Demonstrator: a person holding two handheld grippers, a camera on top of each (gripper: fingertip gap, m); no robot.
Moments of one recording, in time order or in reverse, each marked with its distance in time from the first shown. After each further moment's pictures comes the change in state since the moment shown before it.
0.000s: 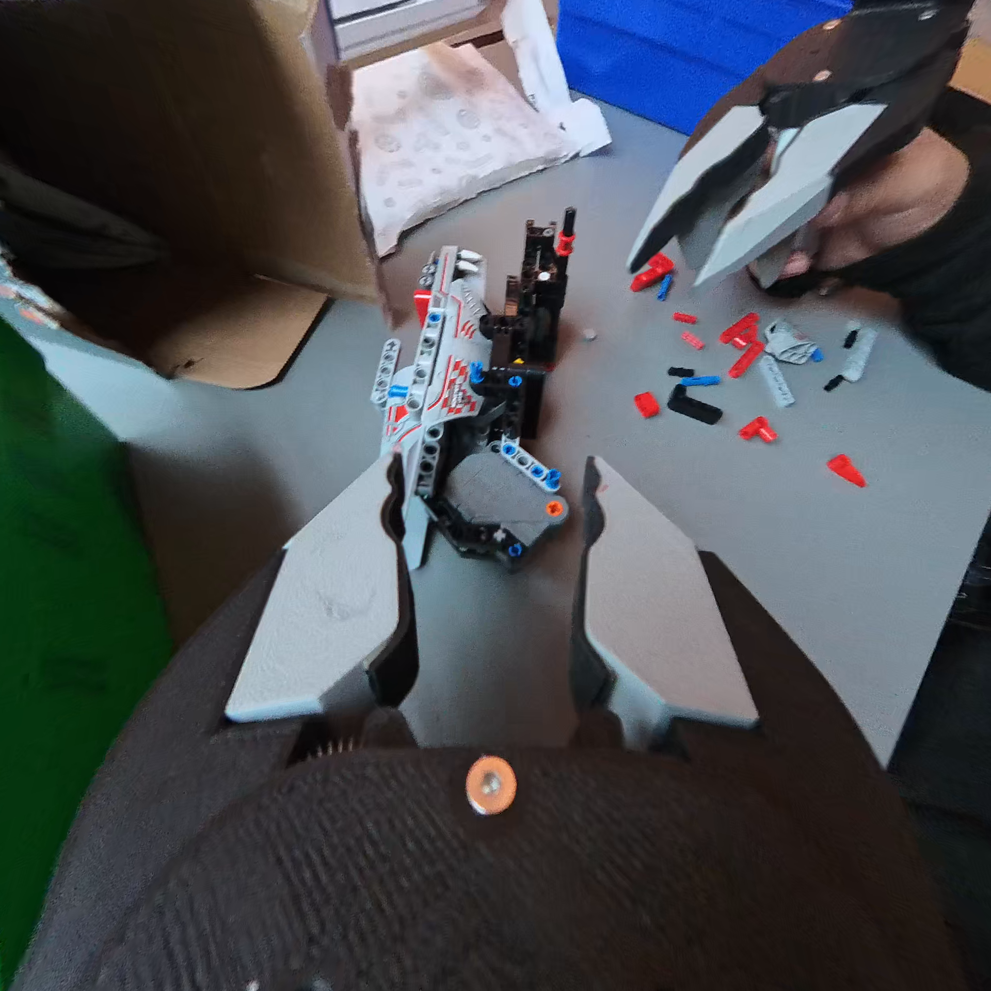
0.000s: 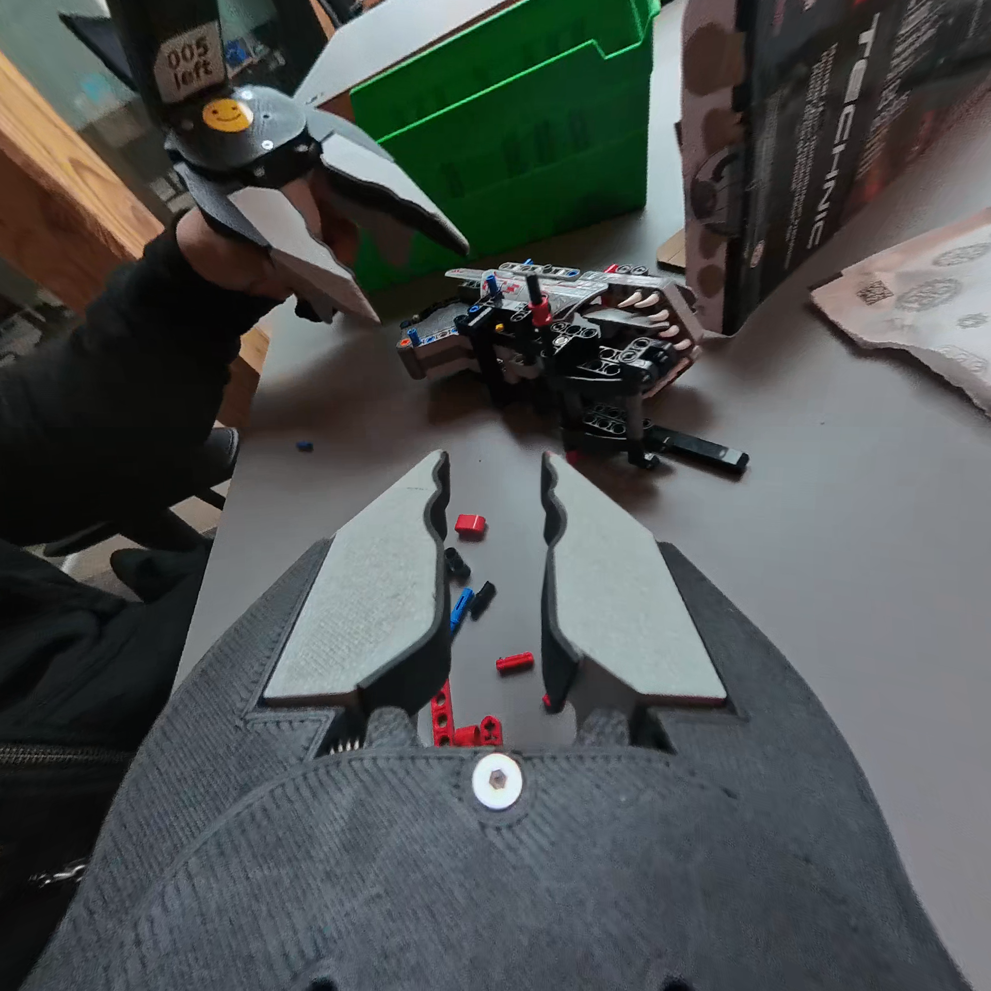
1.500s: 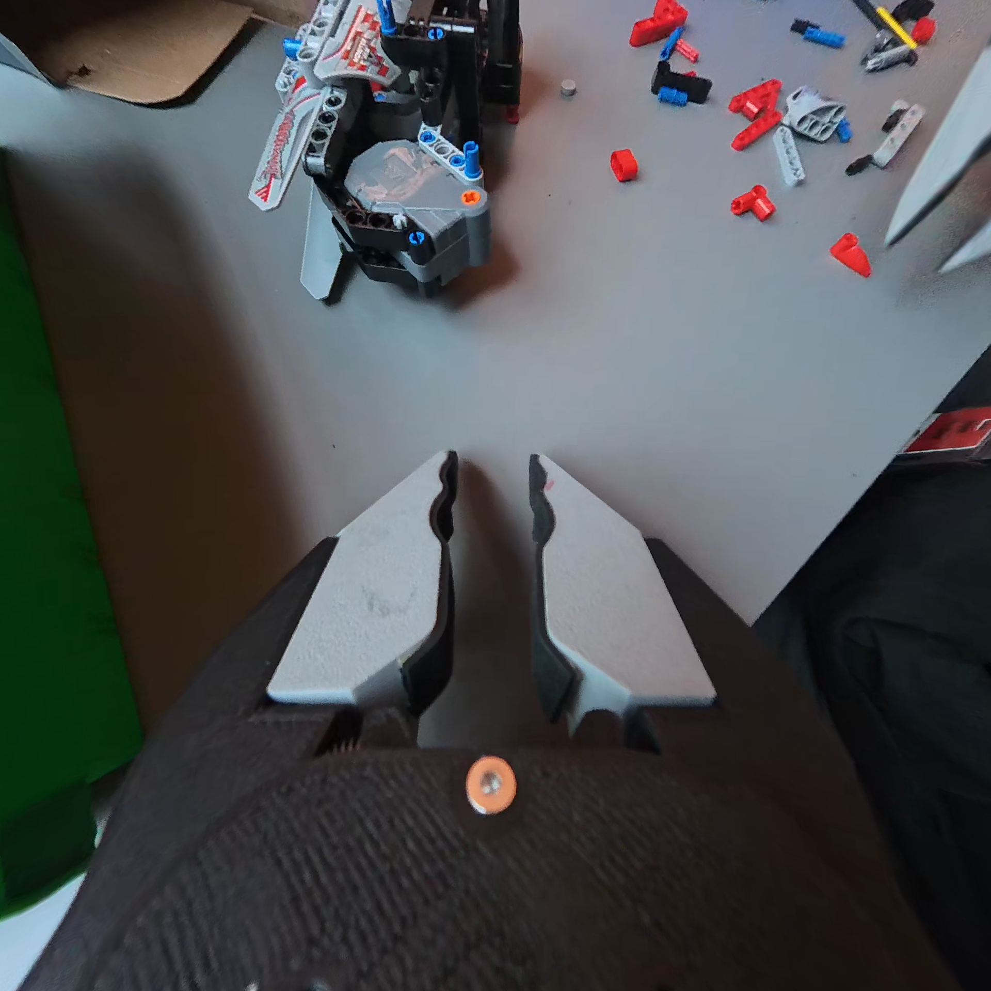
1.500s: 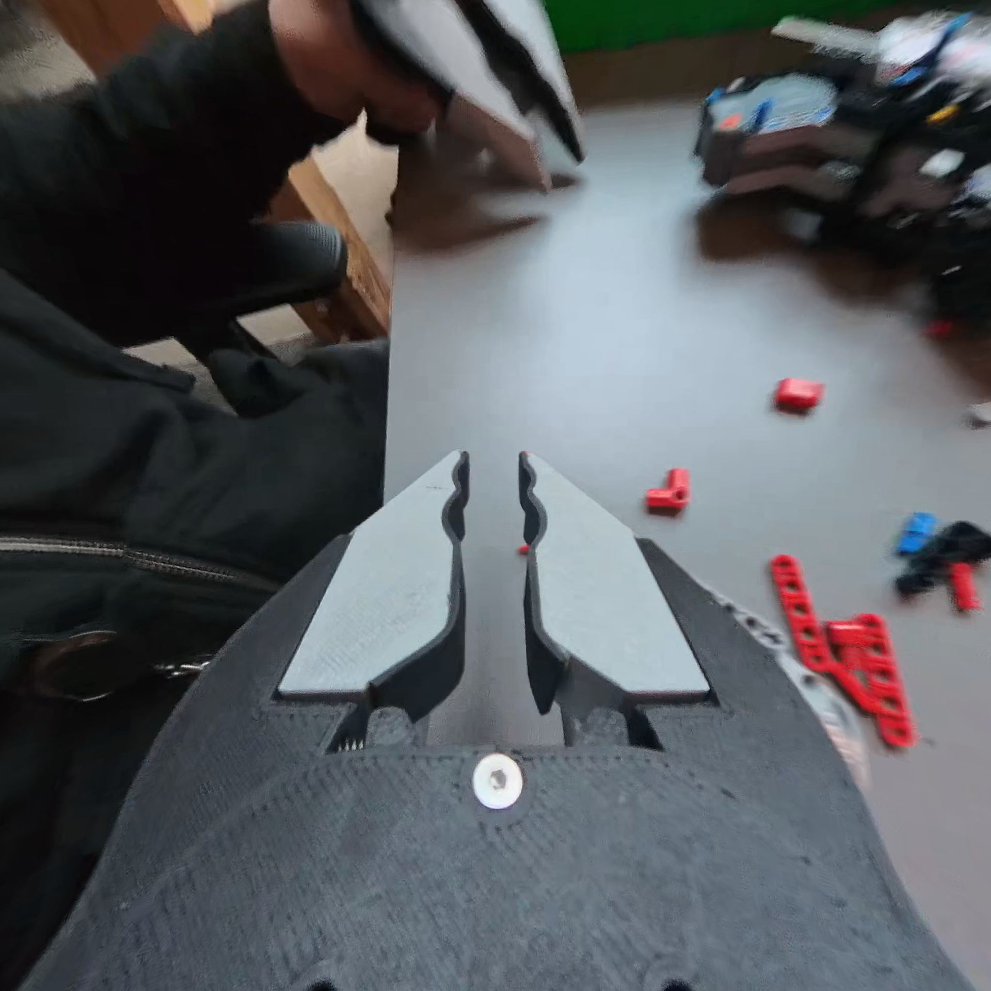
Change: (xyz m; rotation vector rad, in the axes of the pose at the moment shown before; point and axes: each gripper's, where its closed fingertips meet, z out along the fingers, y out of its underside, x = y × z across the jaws) left arm 0.038 0.098 -0.046 -0.146 -0.063 -0.034; right arm -0.133 0.094 0.004 -0.292 -0.003 -0.193
